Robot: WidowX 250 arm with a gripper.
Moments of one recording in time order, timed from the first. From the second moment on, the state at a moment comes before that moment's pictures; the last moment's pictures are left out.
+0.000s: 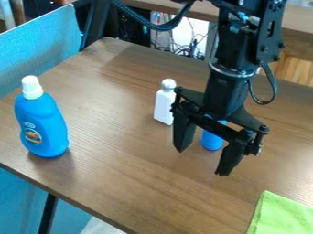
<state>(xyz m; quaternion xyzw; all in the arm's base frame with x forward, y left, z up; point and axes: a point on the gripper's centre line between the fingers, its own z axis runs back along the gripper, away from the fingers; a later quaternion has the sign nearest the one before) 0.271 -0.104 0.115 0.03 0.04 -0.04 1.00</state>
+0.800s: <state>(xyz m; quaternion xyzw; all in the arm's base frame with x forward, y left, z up) 0.288 -0.191 0.062 0.01 0.03 -0.17 0.99</state>
